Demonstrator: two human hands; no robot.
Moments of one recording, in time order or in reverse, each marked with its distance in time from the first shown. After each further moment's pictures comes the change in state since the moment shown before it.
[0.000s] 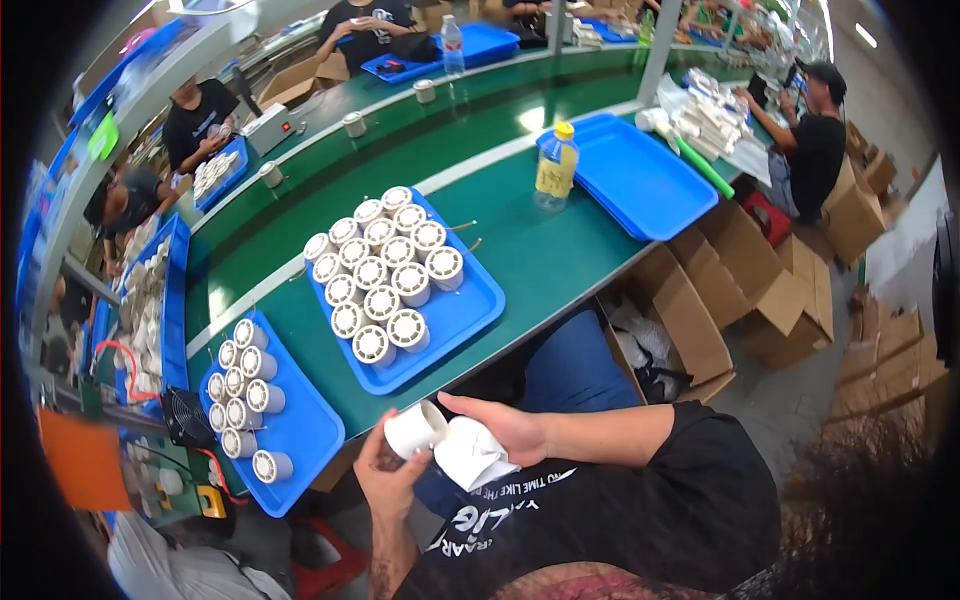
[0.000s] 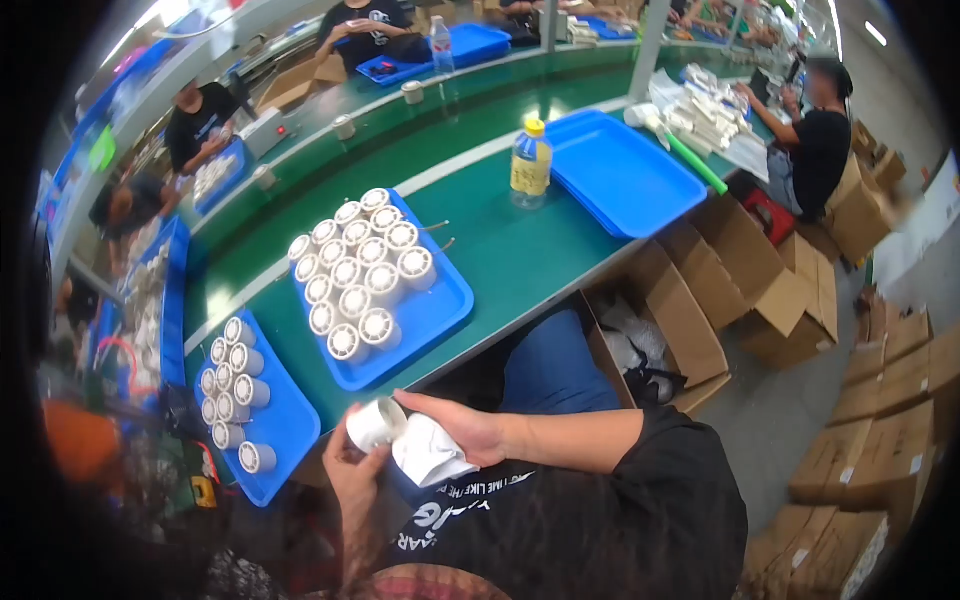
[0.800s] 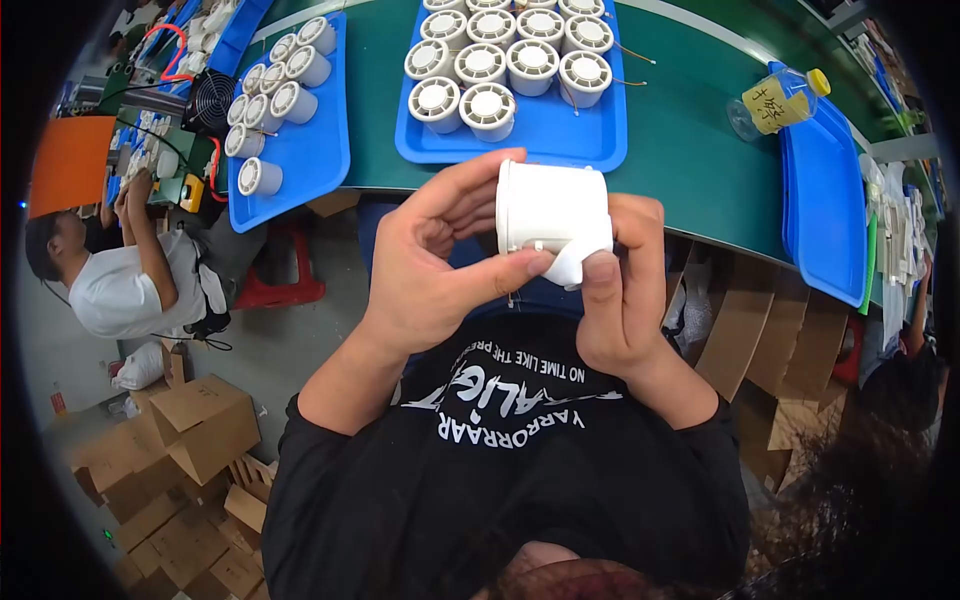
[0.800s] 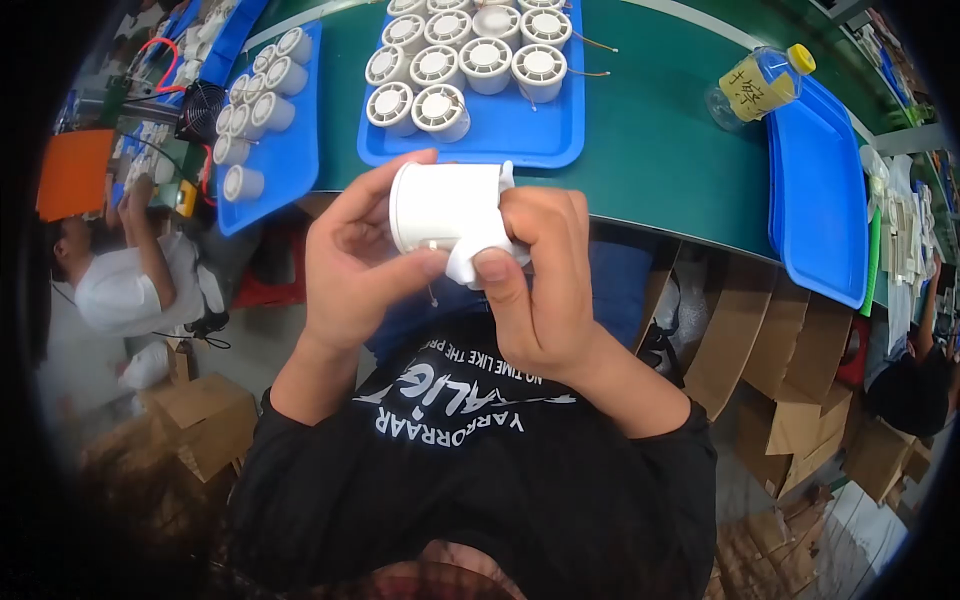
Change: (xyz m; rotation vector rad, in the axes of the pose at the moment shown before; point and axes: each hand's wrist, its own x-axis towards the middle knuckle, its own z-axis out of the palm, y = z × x) left_hand 0.034 0.041 0.130 0.049 0.054 0.121; right_hand -0.066 -0.080 -0.014 -1.644 0.248 -1.222
